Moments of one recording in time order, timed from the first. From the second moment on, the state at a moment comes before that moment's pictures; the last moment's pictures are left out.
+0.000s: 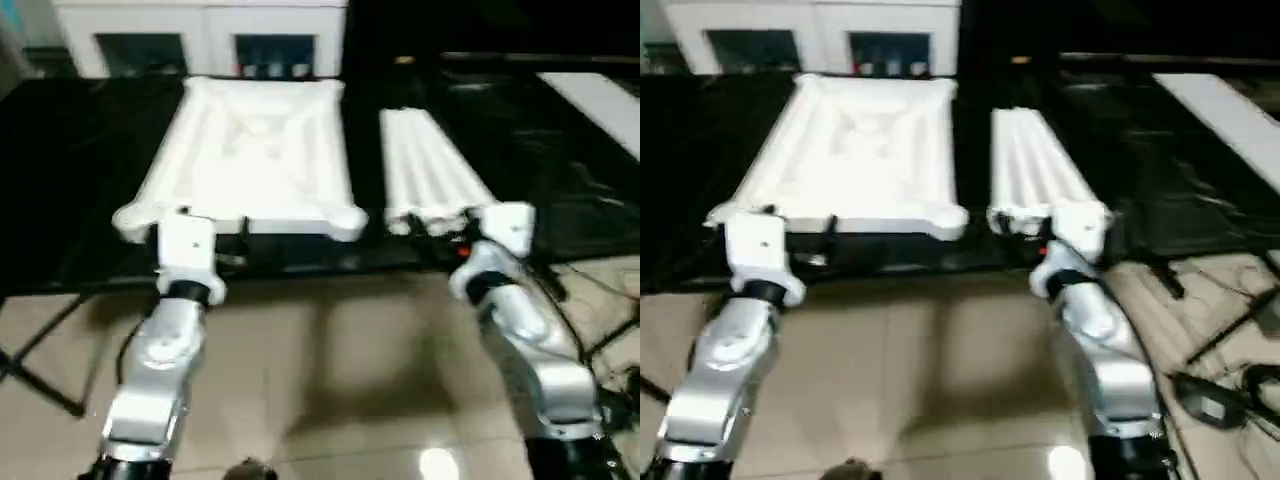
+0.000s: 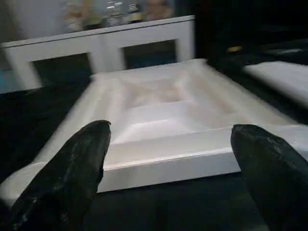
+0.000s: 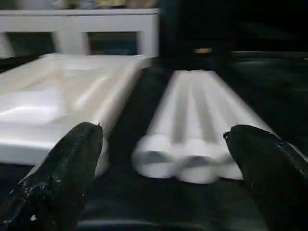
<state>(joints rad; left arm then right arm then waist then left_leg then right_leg) -0.14 0.17 -0.05 -0.17 -0.02 0.23 0.03 -0.21 -0.17 -0.04 -0.12 0.22 0.34 0.07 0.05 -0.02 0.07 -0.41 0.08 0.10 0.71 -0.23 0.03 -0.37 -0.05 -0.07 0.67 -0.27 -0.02</state>
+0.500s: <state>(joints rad) -0.13 0.17 -0.03 -0.18 -0.03 0.23 0.00 -0.22 -0.15 0.01 -0.12 0.20 0.35 0.10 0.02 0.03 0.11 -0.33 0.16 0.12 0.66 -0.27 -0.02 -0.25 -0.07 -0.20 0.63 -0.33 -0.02</state>
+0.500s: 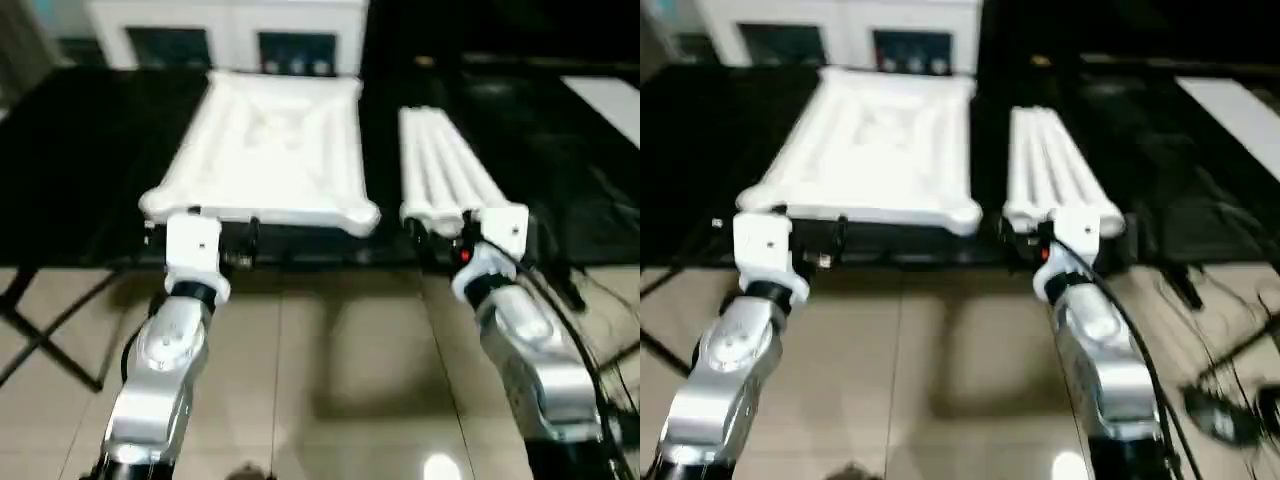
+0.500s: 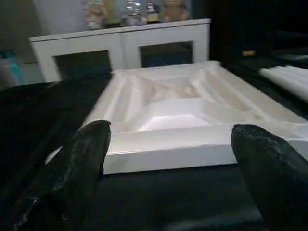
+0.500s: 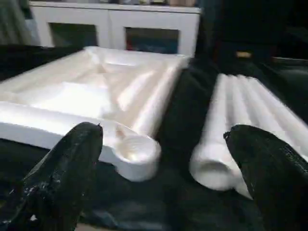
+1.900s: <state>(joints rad) -0.14 0.27 -0.09 -0.18 -0.17 0.21 -0.37 -0.24 -0.35 0.03 -0.20 0.35 0.41 0.50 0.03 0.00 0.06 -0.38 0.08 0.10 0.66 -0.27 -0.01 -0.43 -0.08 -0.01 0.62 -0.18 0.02</state>
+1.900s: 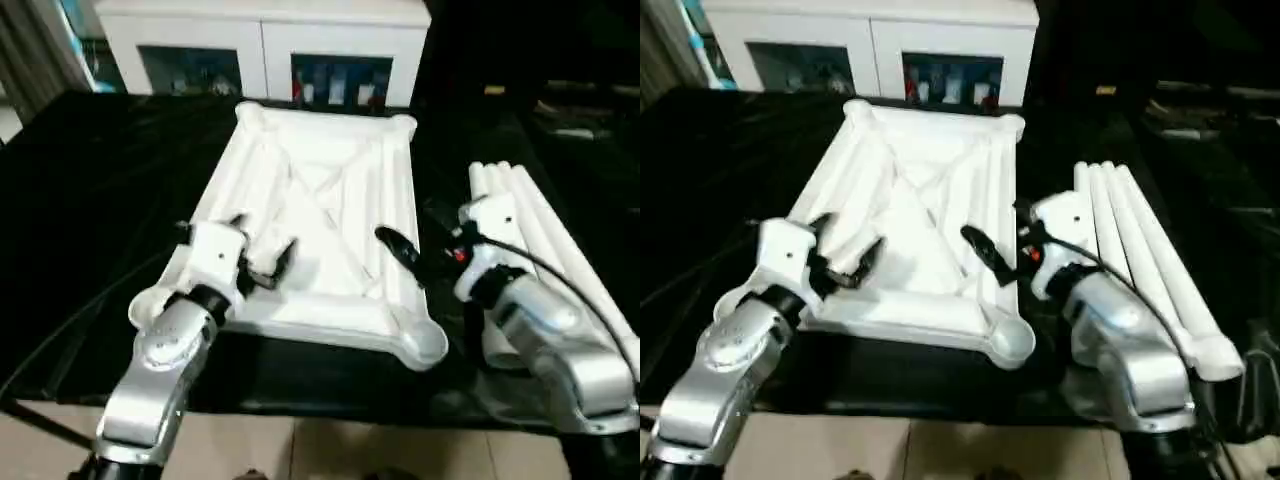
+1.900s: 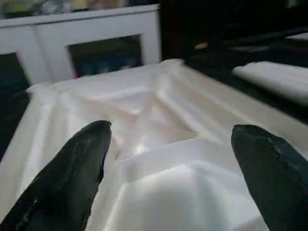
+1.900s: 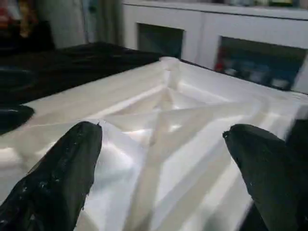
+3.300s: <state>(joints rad) -0.54 0.48 -0.45 0.28 -0.05 0.08 -1.10 -0.14 -0.88 0.11 -0.31 0.39 0.49 1.10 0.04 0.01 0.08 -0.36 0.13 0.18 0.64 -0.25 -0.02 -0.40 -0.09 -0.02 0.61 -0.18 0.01</state>
